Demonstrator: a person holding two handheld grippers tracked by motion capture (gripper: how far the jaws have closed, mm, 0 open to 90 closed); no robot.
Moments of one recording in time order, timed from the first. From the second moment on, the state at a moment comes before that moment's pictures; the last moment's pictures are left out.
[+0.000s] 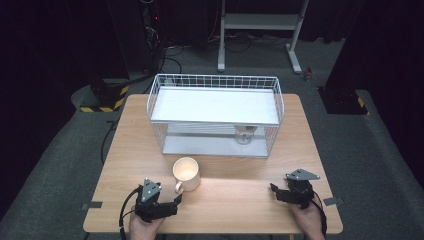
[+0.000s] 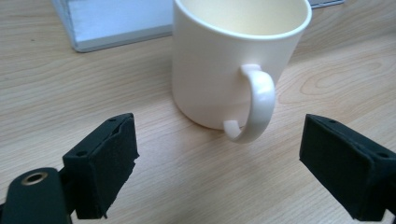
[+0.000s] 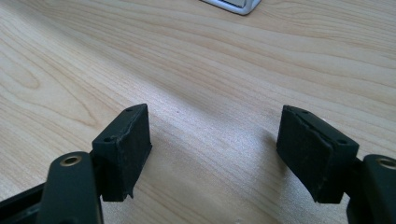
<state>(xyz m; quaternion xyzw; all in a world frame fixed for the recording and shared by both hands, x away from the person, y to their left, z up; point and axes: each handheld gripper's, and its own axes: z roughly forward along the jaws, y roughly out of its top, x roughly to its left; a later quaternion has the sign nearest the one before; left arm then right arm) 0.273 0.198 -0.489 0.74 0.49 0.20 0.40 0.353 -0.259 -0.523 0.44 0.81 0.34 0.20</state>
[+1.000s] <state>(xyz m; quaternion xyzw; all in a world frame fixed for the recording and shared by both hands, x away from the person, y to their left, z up) 0.303 0.173 -0.492 0.73 0.50 0.22 0.41 0.353 -0.259 -0.523 0.44 0.81 0.34 0.20</state>
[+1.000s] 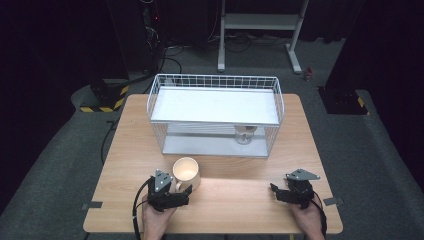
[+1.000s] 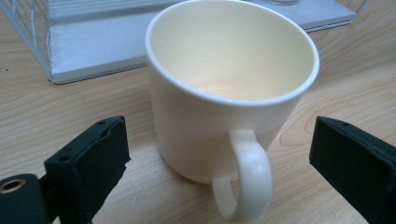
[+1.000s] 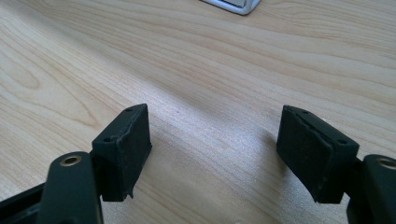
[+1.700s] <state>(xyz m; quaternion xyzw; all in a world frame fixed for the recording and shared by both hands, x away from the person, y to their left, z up) 0.327 0.157 -0.492 0.74 0.49 0.23 0.40 0.353 -0.259 -0.523 0.44 0.81 0.34 0.20</state>
